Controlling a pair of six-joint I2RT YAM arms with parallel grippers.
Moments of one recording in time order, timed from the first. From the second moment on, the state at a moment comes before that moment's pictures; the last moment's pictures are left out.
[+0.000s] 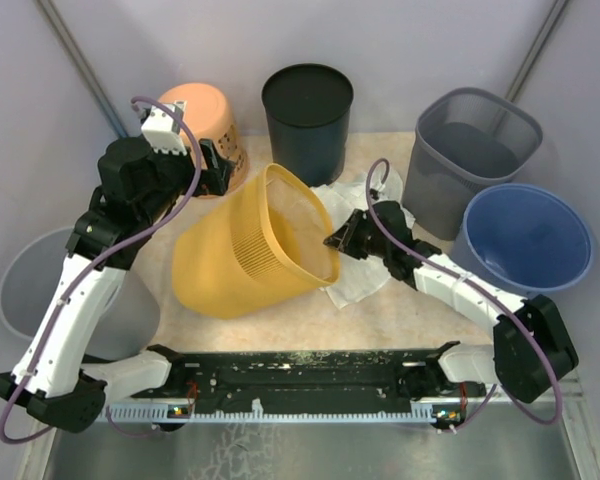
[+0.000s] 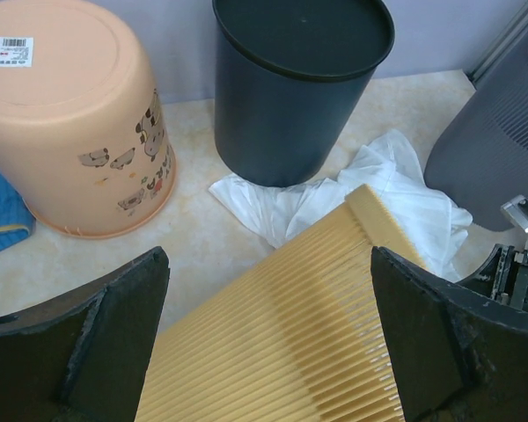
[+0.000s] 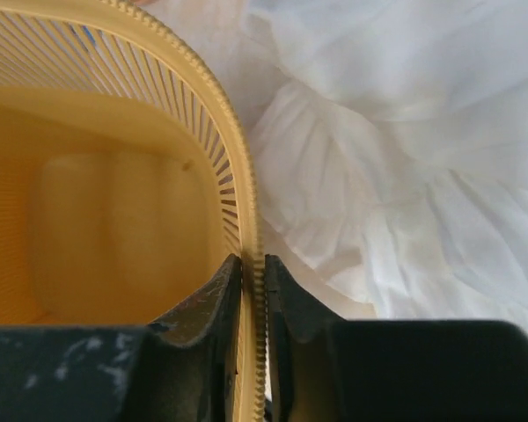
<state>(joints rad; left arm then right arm) -0.45 1.11 1.50 -0.58 -0.11 -0.19 0.55 1.25 0.77 -0.03 -0.17 0.90</state>
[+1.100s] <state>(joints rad) -0.42 1.15 1.36 -0.85 0.02 -0.35 0.50 0.87 1.15 -0.84 0.10 0.54</state>
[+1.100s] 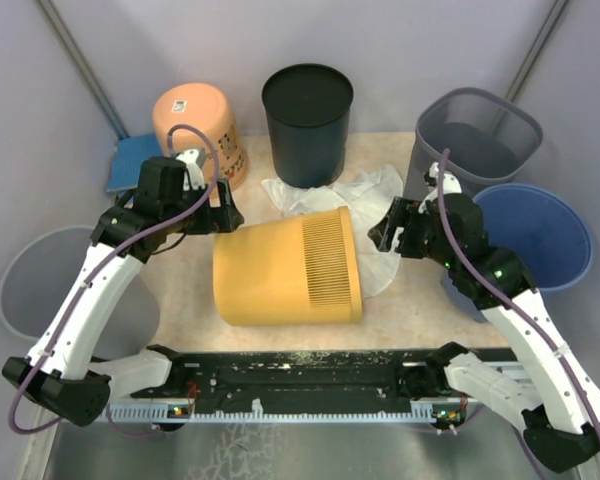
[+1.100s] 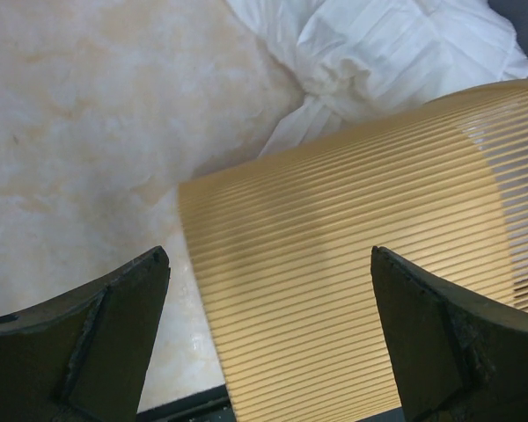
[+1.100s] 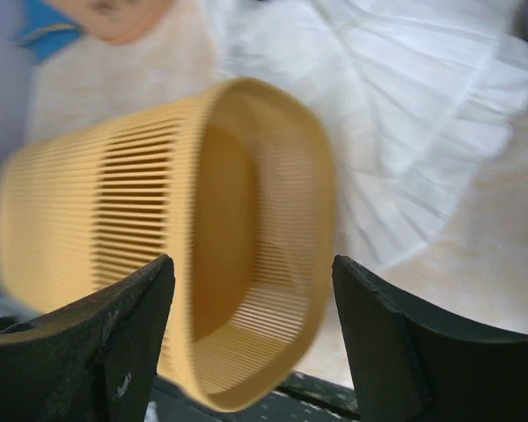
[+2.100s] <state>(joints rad) -0.14 0.88 0.93 -0.76 0.62 -0.57 0.48 0.86 0.80 -0.33 -0.46 0.82</state>
